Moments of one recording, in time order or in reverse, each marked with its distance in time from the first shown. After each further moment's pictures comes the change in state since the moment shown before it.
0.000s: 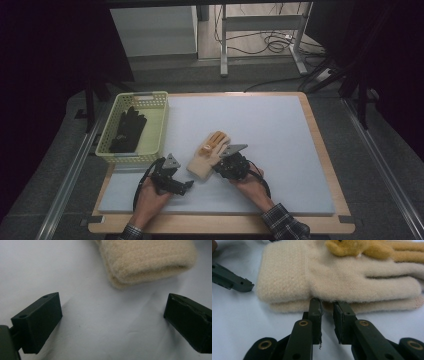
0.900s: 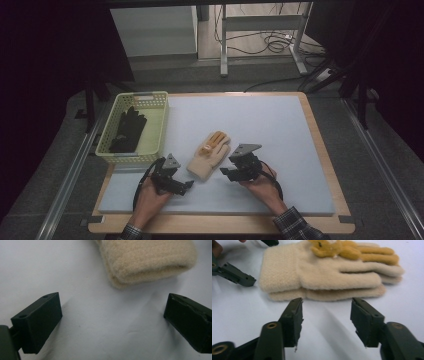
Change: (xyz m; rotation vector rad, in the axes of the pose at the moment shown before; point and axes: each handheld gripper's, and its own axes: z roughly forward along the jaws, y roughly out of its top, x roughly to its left) left arm -0.001 0.000 0.000 -0.005 0.001 -0.005; right arm -0.008 -0.008 -0.037 -0.035 -0.043 0.001
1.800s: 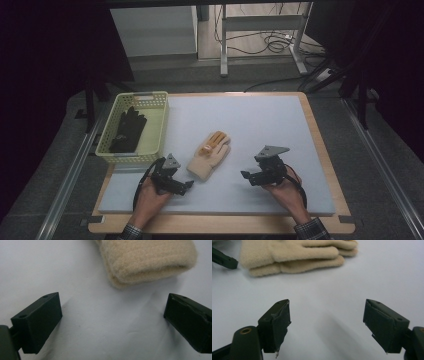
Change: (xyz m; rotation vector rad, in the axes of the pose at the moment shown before) left arm 0.000 0.000 0.000 0.003 -0.001 0.002; right arm -0.028 -0.036 -0.050 0.003 -0.072 0.079
